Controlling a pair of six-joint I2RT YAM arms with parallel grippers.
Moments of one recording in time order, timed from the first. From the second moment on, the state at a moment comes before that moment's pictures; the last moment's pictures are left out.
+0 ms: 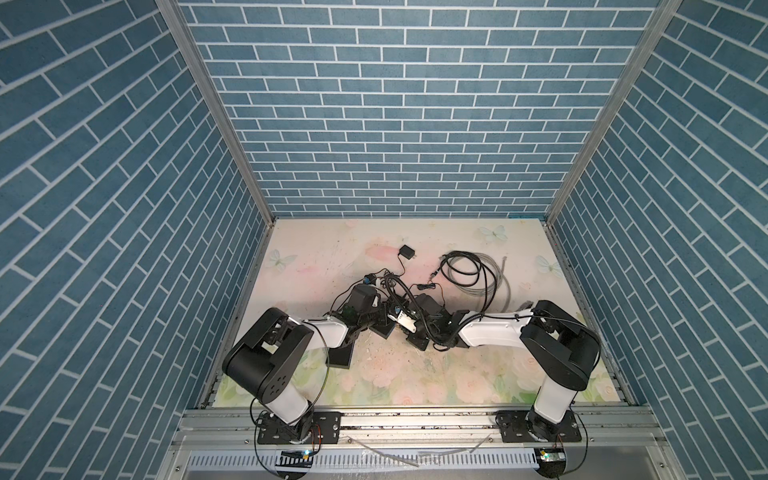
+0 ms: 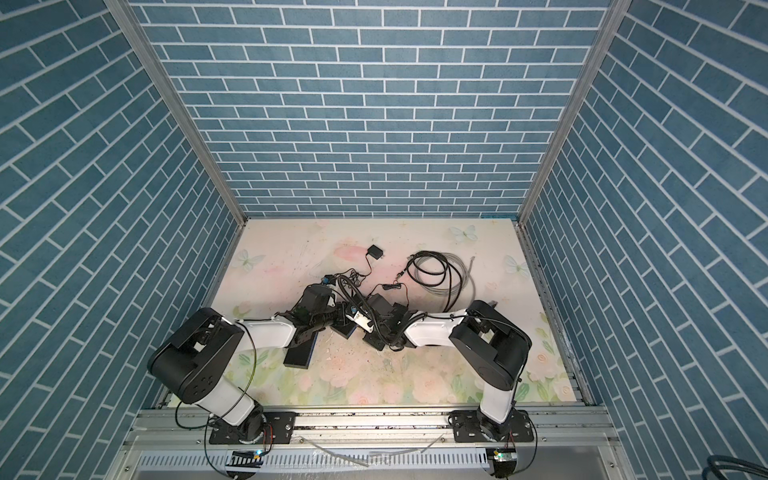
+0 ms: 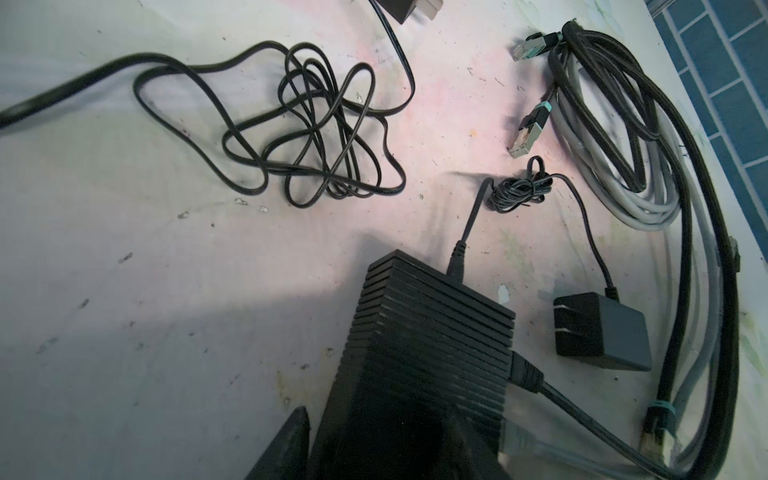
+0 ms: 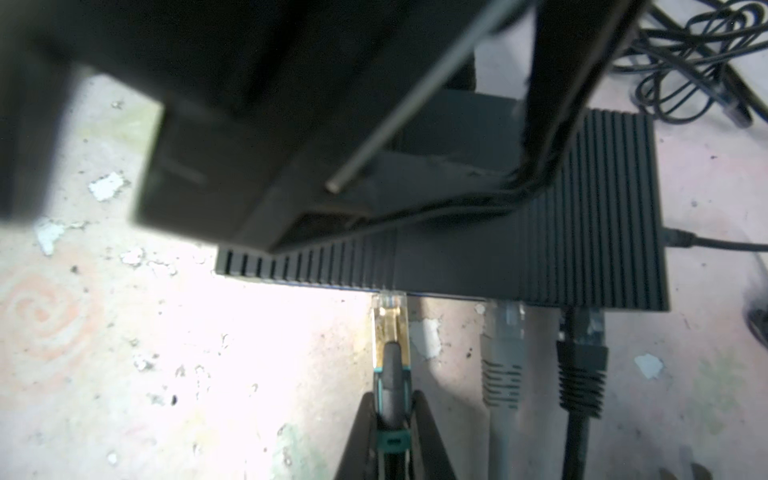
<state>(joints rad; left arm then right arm) -0.56 1.61 0.58 0.30 0.10 -0.52 0.99 1.78 0.90 -0.04 -0.05 -0.19</state>
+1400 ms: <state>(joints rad) -0.55 1.65 0.61 0.35 0.01 -0.49 1.00 1.83 0.85 0.22 0.00 -0.07</state>
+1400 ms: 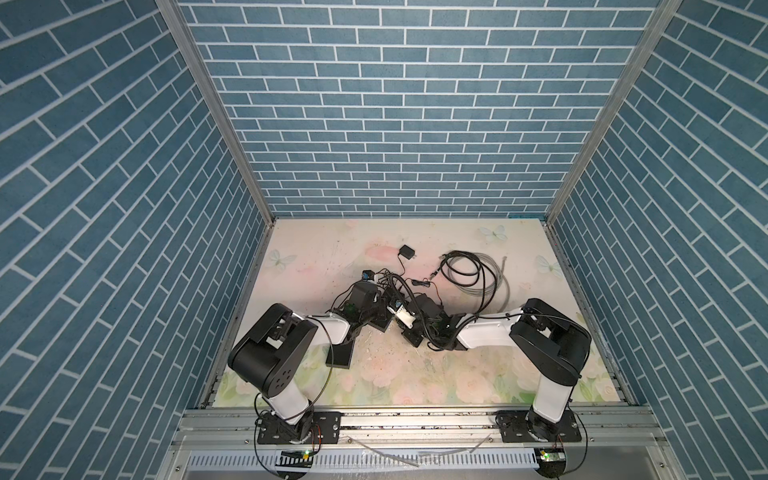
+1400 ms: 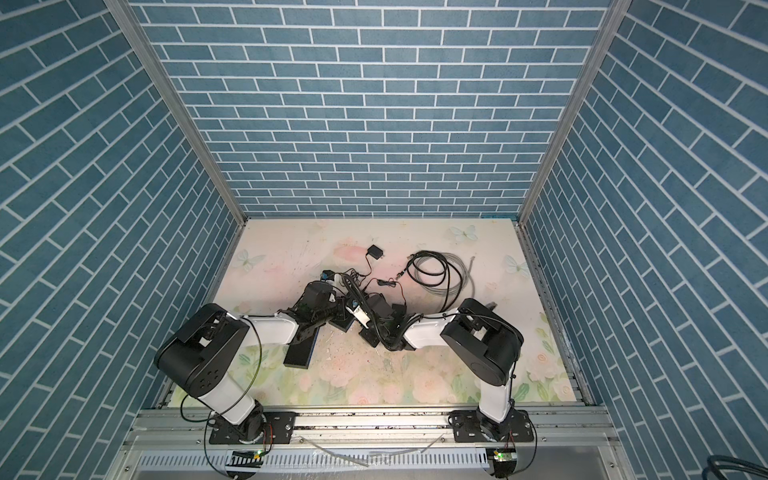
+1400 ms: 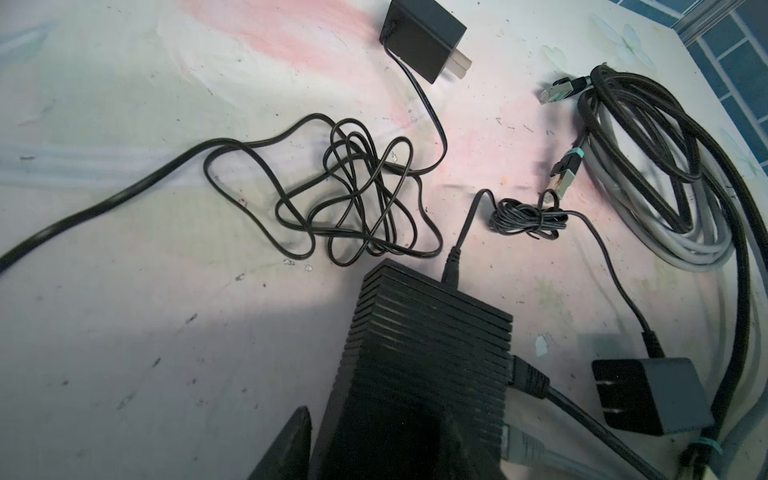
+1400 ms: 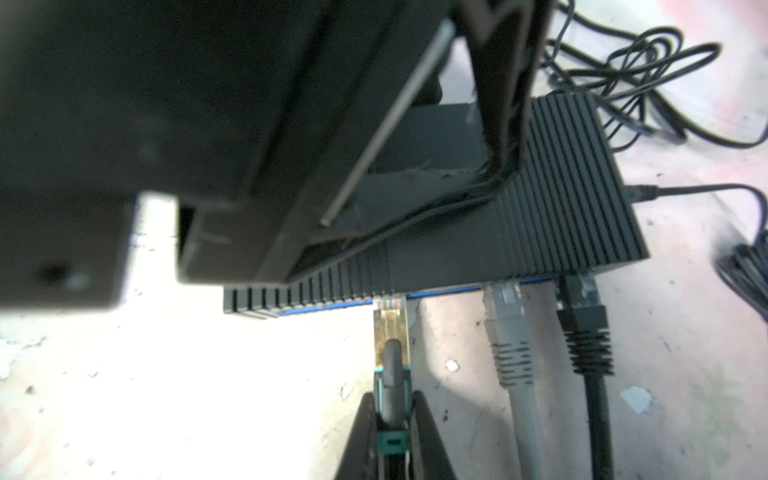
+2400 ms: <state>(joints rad) -0.53 1.67 0.61 0.38 0.16 -0.44 1.00 1.87 0.63 0.70 0.00 -0.07</state>
